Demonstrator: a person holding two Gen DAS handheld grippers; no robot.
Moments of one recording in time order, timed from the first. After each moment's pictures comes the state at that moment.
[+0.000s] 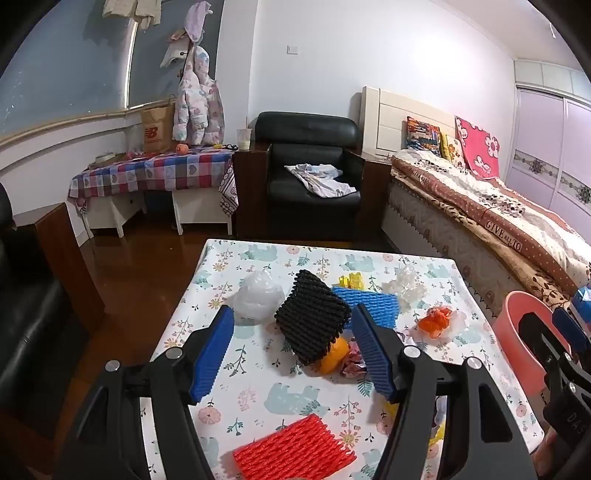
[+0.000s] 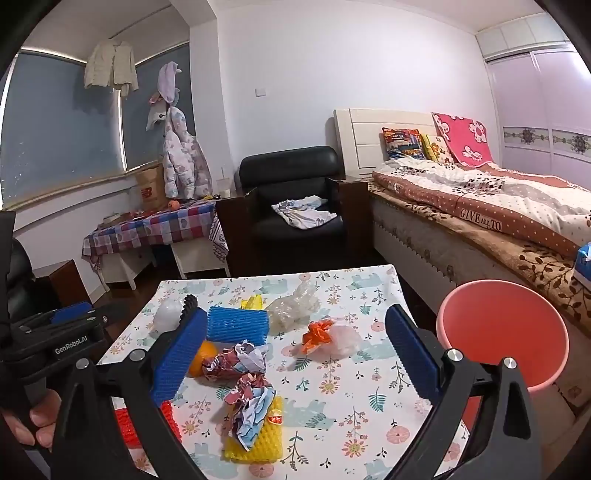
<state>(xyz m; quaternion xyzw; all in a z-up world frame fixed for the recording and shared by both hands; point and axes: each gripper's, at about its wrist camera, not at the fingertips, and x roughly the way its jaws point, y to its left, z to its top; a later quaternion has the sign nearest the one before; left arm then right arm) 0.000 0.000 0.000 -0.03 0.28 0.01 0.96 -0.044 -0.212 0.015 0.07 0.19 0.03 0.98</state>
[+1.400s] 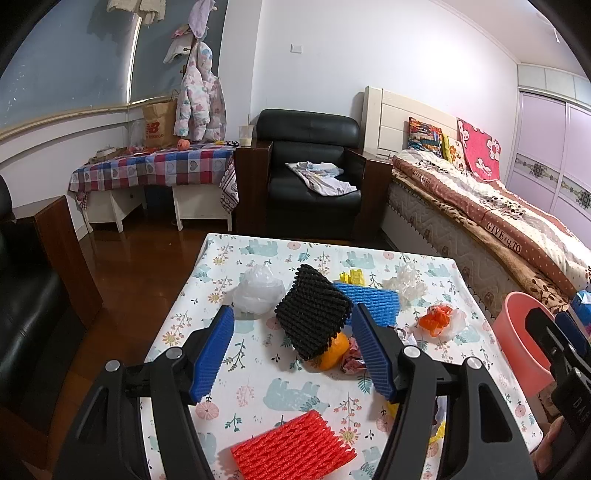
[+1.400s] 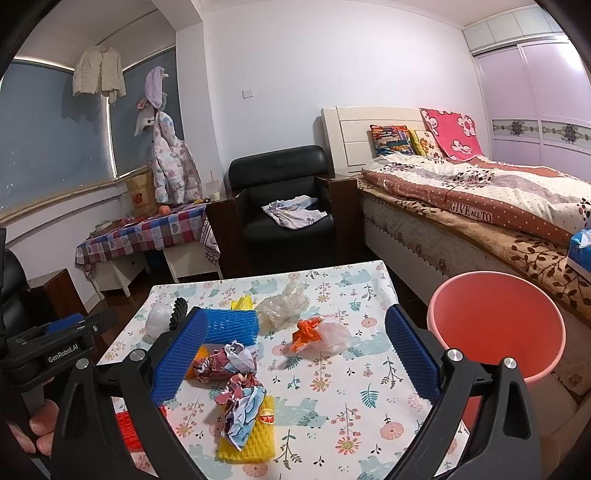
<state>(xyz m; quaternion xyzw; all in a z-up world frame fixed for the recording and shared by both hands) 0.000 0.002 0.001 -0.03 0.28 0.00 0.96 -0.044 -0.224 0.013 0.08 0.19 0.01 0.98</state>
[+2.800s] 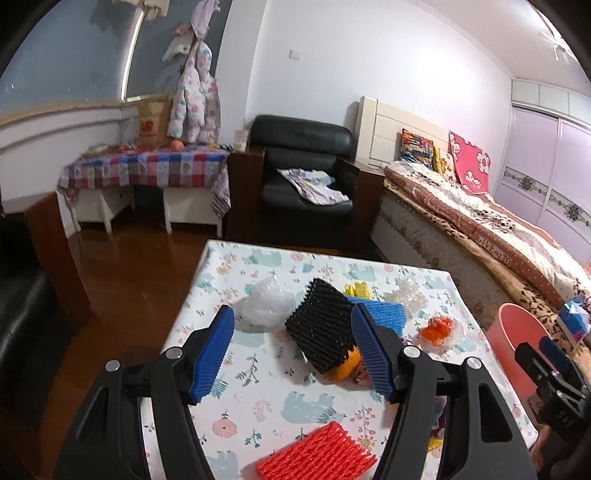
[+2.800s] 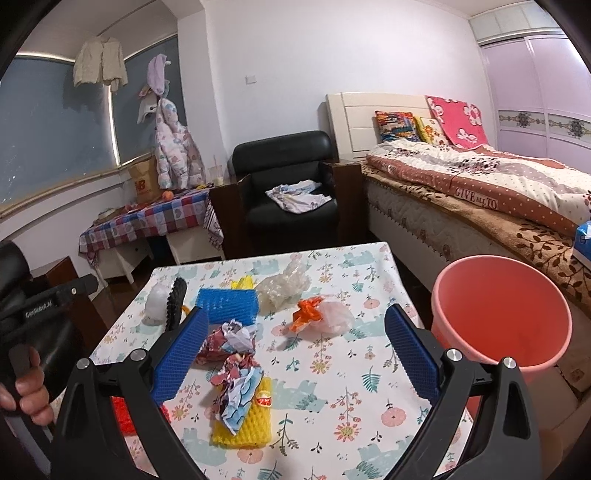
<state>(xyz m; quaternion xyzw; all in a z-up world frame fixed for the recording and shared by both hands) -0.003 0.020 -0.001 -0.07 0.27 -0.03 0.96 -0.041 -0.219 -0.005 0.07 0.23 0.03 0.97</state>
